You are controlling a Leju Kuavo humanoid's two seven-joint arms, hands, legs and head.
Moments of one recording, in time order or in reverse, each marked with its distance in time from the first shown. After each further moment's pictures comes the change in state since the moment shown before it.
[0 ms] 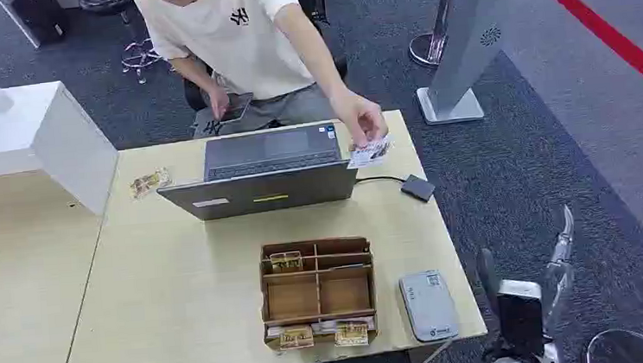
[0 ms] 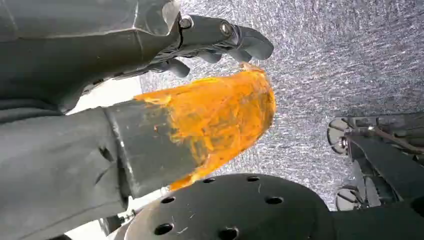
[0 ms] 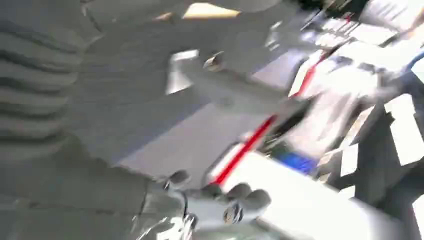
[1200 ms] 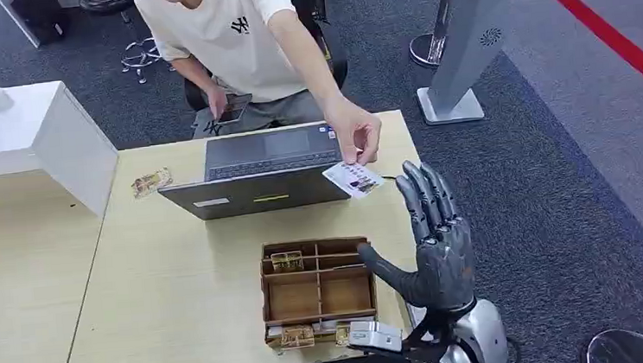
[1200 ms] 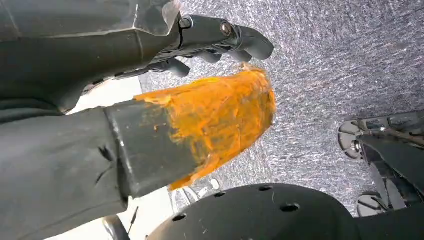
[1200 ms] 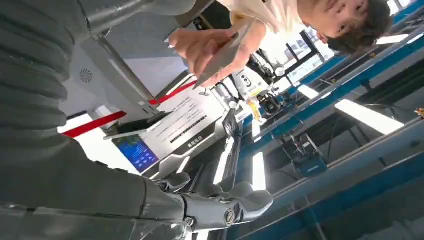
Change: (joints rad) left arm -0.001 0.024 -0.050 0.000 -0.072 -0.052 0.008; right arm -0.113 -0.037 0.317 -0.053 0.564 0.000 -0.022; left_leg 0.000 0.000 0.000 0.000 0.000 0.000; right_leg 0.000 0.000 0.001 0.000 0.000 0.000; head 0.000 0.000
